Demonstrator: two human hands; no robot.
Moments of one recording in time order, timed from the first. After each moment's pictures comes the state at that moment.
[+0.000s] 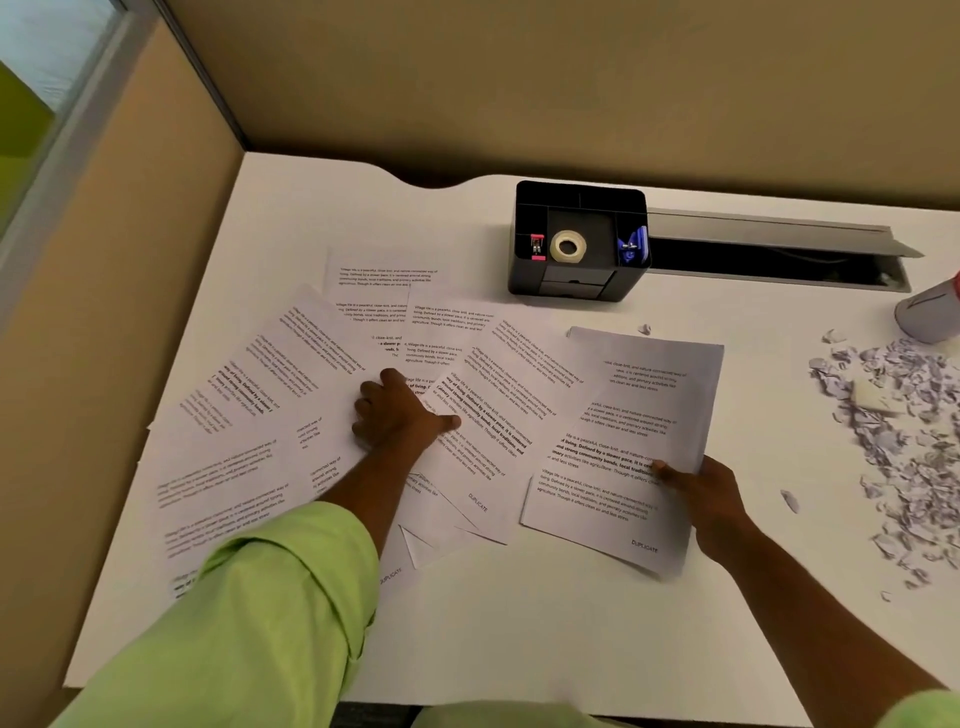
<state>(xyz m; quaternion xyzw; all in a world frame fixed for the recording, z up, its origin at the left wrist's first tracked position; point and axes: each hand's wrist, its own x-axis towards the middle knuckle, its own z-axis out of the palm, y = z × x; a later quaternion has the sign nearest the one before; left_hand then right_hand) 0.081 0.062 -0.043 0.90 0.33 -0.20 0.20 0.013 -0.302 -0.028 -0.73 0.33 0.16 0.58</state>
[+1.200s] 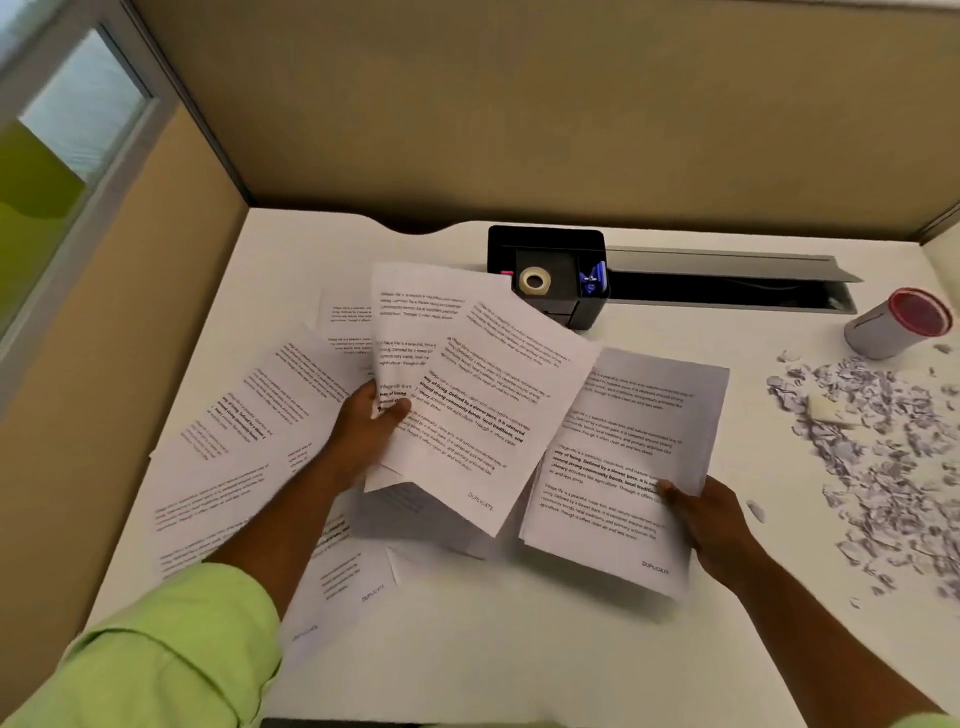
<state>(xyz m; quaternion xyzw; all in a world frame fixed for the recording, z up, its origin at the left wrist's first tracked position) 0.061 0.089 0.015 0.74 0.22 -0.12 0.62 -0.008 -0.338 0.000 -0.69 0.29 0.15 0.64</state>
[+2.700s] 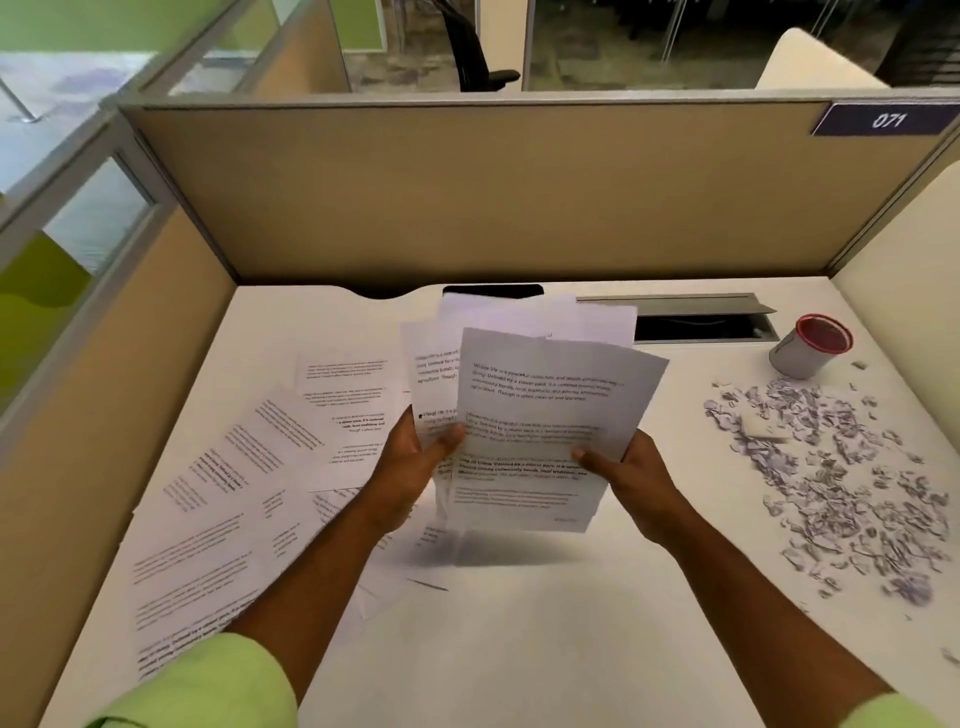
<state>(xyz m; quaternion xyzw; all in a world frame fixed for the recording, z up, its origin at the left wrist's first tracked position) 0.028 -0.036 0.109 0.65 0.10 -0.12 0.74 0.022 -0.310 0.094 -0.69 0.07 0.12 0.71</state>
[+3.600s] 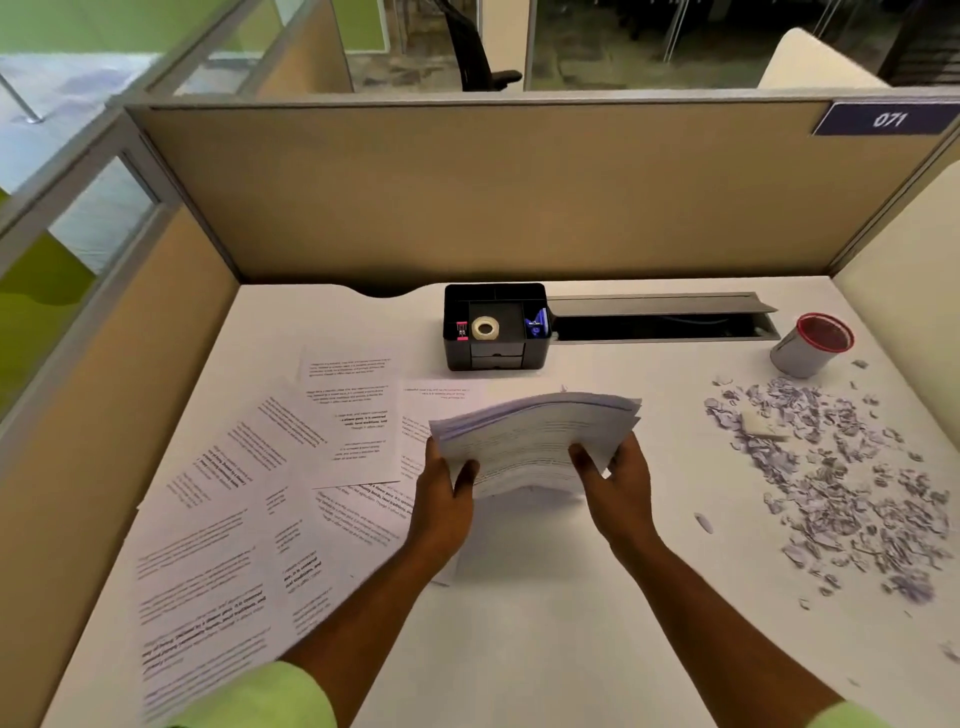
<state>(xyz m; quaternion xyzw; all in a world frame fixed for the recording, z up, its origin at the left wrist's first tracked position) -0.004 -0.073 0.058 0.81 0.13 -0.02 0.58 0.001 -0.278 0.071 -0.76 0.14 -0.05 0.63</state>
